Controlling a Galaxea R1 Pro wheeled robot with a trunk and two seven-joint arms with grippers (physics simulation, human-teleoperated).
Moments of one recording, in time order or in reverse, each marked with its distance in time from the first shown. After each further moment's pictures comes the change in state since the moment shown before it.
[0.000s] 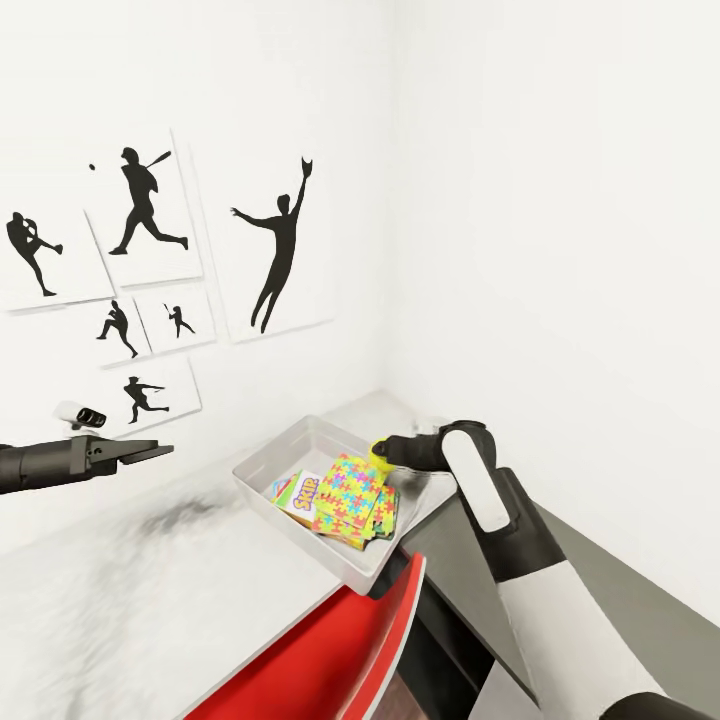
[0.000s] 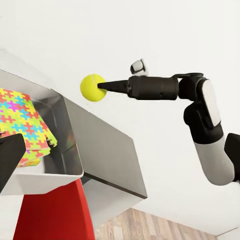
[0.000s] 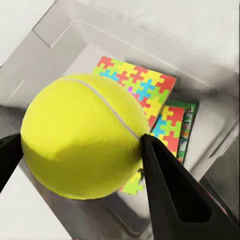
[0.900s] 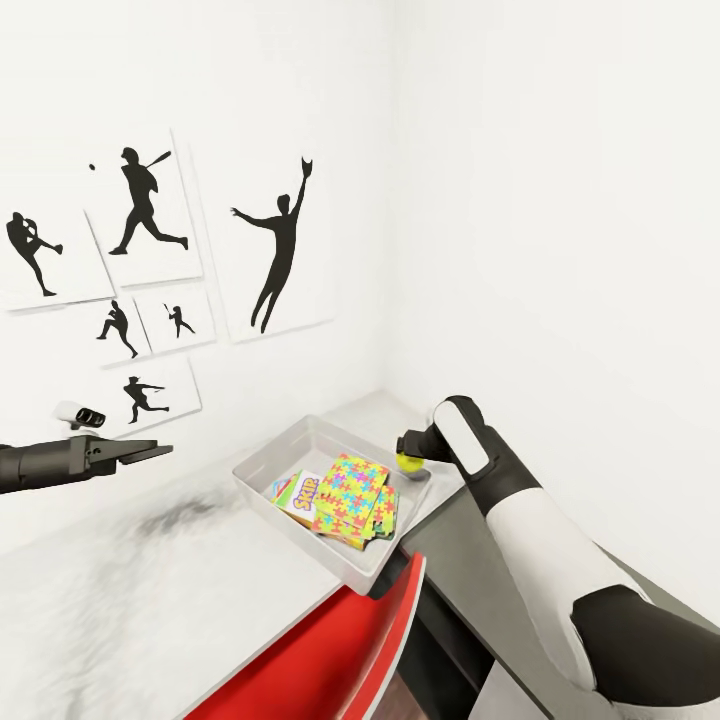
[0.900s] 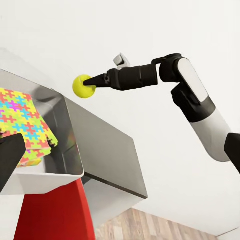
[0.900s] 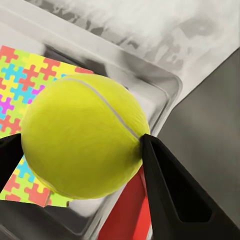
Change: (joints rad) left arm 0.000 0.003 0.001 0.001 -0.001 0.000 0.000; right arm -0.239 -0.010 -0.007 0.463 0.006 -0.036 -0.105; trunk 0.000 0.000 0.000
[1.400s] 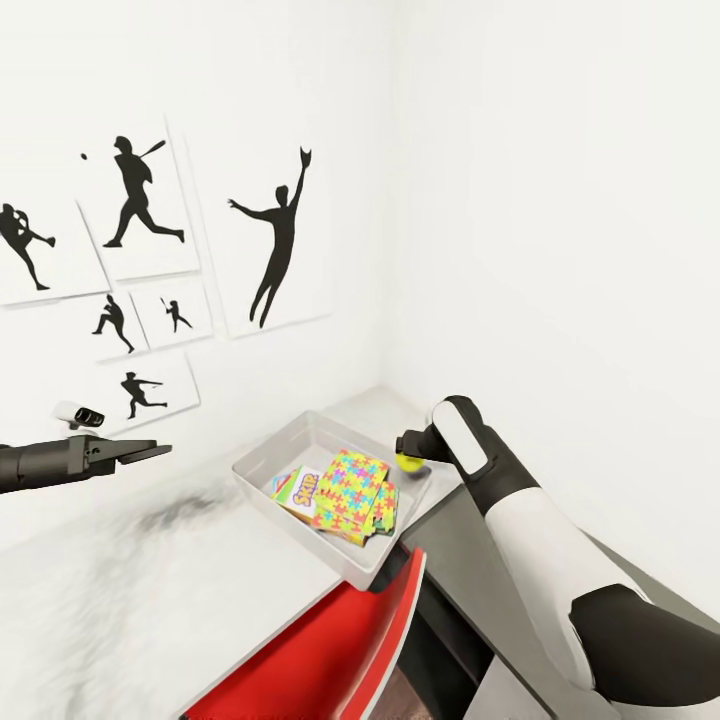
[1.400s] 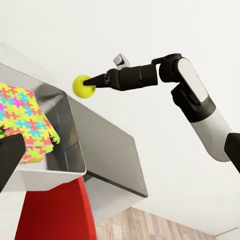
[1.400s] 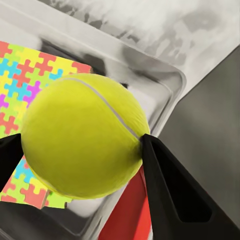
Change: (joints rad) left arm 0.000 0.003 0.000 -0.001 0.001 0.000 0.000; right arm -0.002 0.004 0.000 0.004 0.002 -0.005 -0.001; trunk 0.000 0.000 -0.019
